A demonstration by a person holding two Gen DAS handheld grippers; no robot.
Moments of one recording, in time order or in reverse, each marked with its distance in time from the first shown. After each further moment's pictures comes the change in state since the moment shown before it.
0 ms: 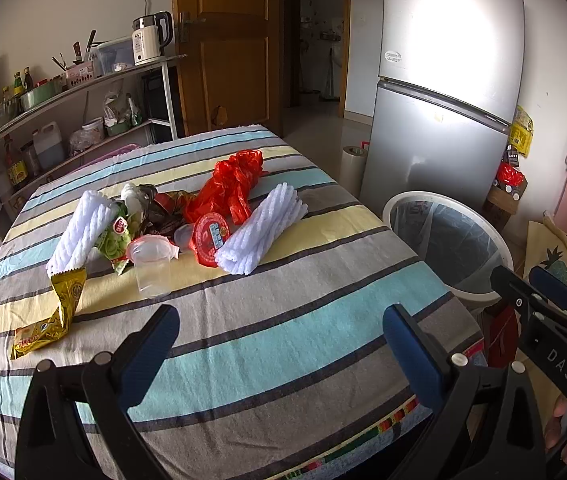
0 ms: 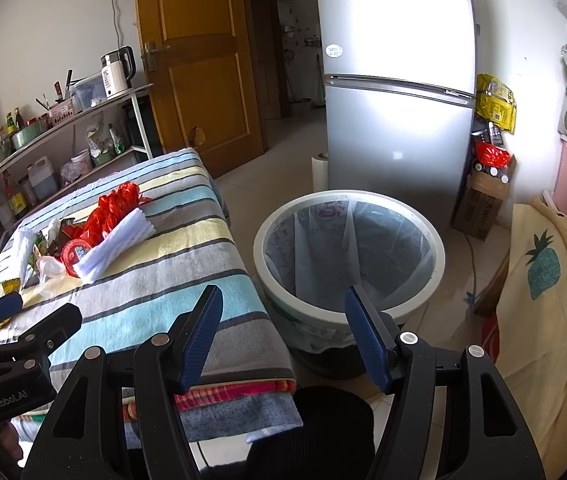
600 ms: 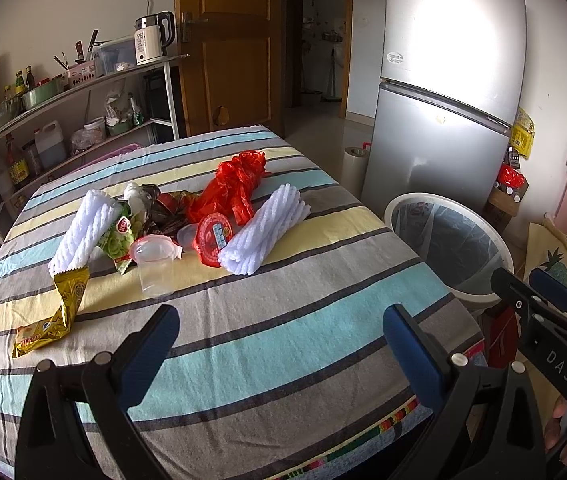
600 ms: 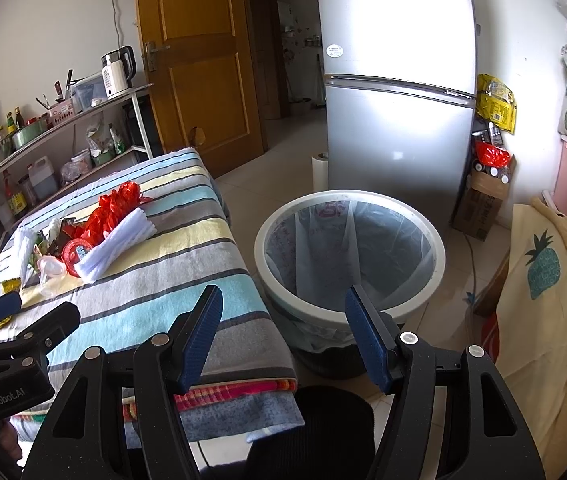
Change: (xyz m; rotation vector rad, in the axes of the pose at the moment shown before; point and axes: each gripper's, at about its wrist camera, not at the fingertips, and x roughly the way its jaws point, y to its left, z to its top) left arm -0.002 0.001 0.004 -0.004 0.002 0.005; right arm 0.000 0.001 0.000 0.000 -0.002 -0.001
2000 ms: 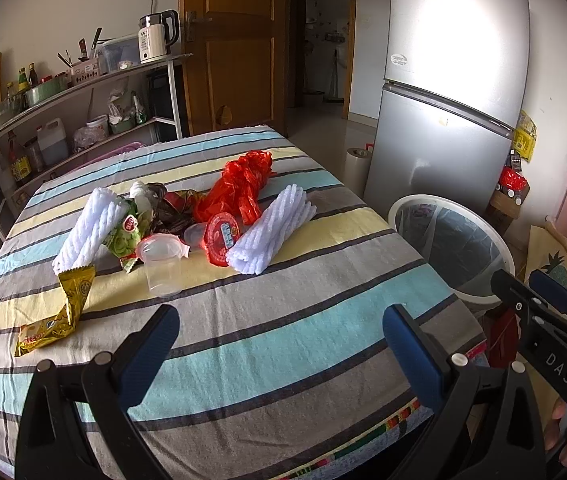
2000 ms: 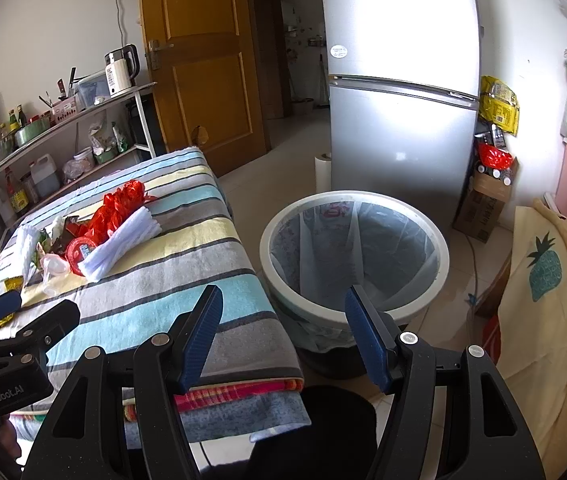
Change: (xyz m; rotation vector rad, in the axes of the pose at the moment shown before) left arm -0.002 0.003 -0.002 -0.009 0.001 0.003; right arm -0.001 0.007 0.000 -0.009 -0.001 0.006
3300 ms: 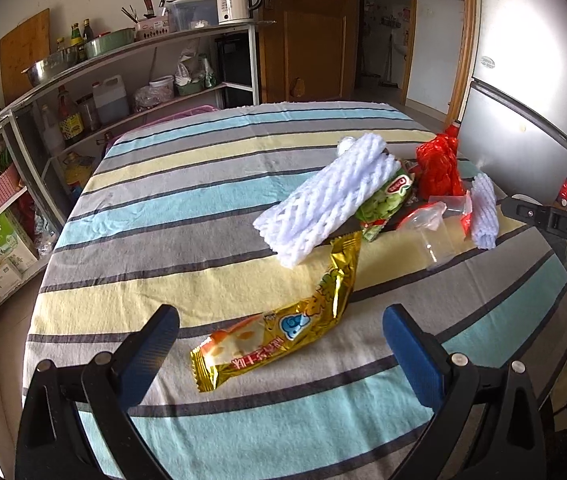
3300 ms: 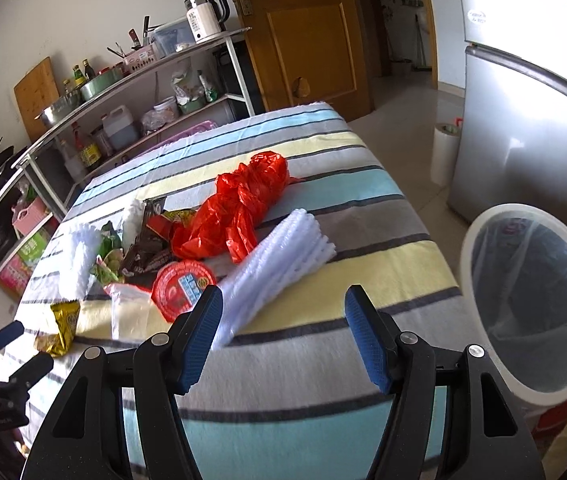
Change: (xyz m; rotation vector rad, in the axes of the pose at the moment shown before) left arm 0.019 0.190 -0.020 -0.088 0.096 0.127; right arm 0.107 0.135 0.047 -0.113 0.197 0.320
